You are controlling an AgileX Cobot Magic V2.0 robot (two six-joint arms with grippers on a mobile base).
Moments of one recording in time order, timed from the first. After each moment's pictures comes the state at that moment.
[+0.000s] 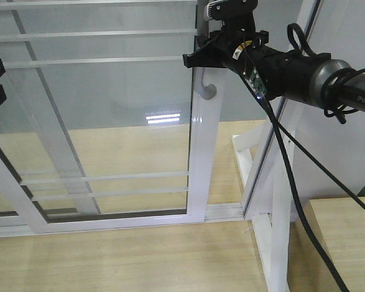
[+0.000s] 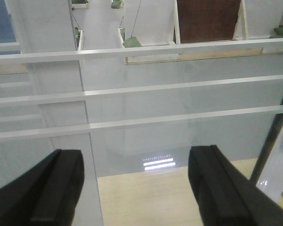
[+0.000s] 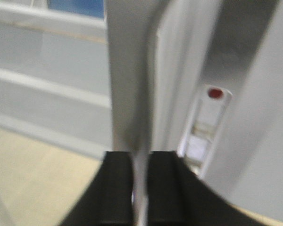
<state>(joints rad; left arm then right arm) -0.08 0.98 -0.64 -0.06 -0.03 0.04 0.40 1.93 -1.37 0.03 -0.18 -0.08</state>
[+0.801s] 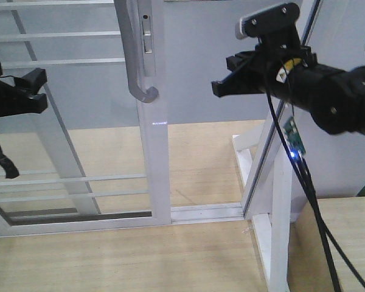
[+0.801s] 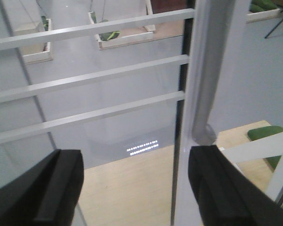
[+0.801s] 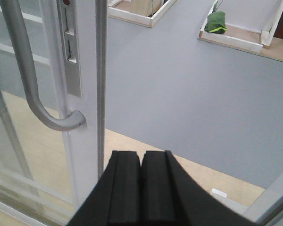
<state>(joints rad) -0.21 1.18 -0.70 0.00 -0.11 0.05 0.40 1.49 -0.92 0.03 -0.14 -0.13</state>
